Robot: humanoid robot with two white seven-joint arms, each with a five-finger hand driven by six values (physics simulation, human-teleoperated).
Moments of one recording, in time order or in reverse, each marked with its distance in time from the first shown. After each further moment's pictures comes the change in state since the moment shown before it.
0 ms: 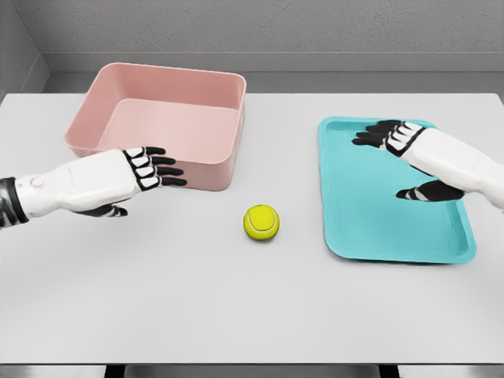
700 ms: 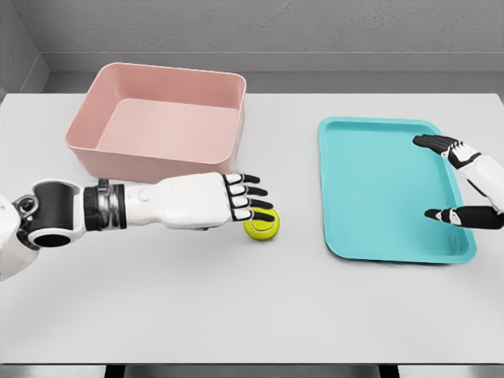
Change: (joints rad) left arm -0.204 -0.275 -0.248 0.020 -0.145 0.000 -0.064; right arm 0.196 0.160 -0.250 0.028 -0.131 0.001 0.000
